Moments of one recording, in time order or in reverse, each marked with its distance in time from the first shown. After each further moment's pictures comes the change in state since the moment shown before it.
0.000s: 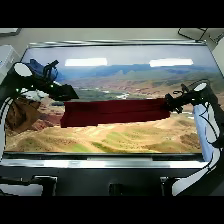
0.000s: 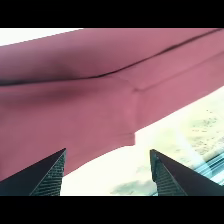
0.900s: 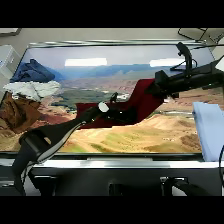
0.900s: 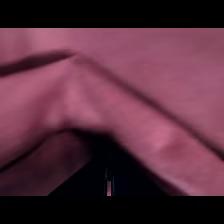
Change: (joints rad) left arm -0.639 -0.392 -0.063 -0.545 0.767 -0.191; right arm 0.307 0.632 0.001 0.166 0.223 0.143
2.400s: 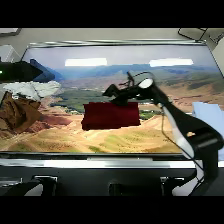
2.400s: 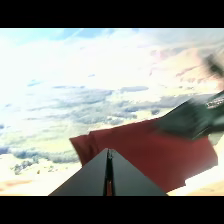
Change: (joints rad) left arm 0.731 0.860 0.045 0.628 -0.609 0.187; right arm 0.283 -0.537 0.001 0.271 -0.513 -0.080
